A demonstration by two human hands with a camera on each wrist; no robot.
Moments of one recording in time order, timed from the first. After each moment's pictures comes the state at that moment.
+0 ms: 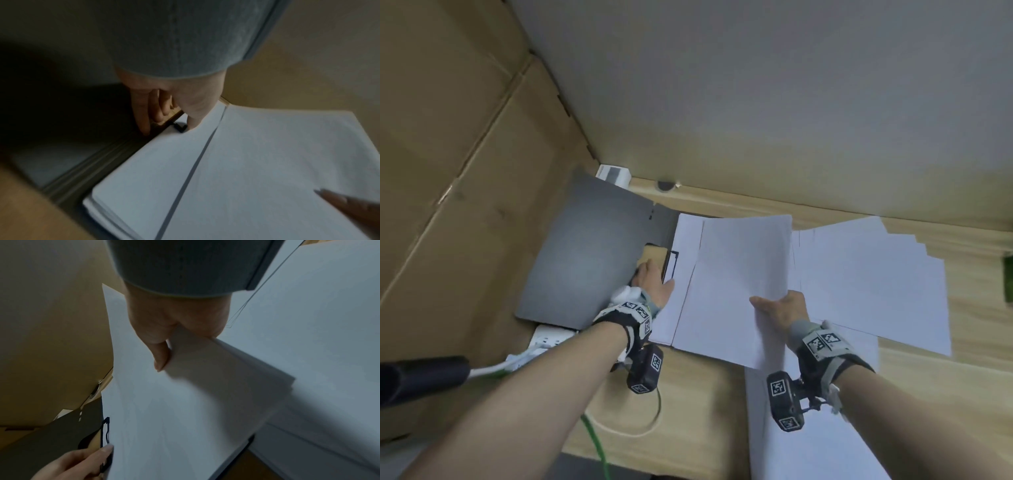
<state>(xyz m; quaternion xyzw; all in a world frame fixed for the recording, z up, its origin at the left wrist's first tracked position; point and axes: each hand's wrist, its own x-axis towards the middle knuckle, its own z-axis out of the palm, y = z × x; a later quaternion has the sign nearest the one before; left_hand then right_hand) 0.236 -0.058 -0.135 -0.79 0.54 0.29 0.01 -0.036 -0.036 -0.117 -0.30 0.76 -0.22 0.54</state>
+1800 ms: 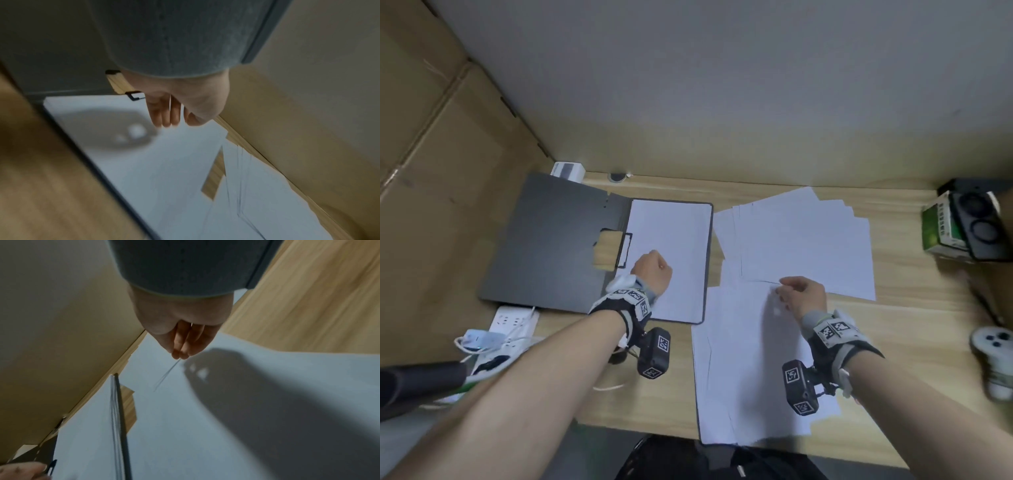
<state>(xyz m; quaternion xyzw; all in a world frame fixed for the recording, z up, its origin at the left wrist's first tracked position) 0.110 -0.011 -0.088 -0.77 0.56 0.31 -0.05 -0.196 0.033 -0.128 -0.28 0.78 -0.30 0.46</state>
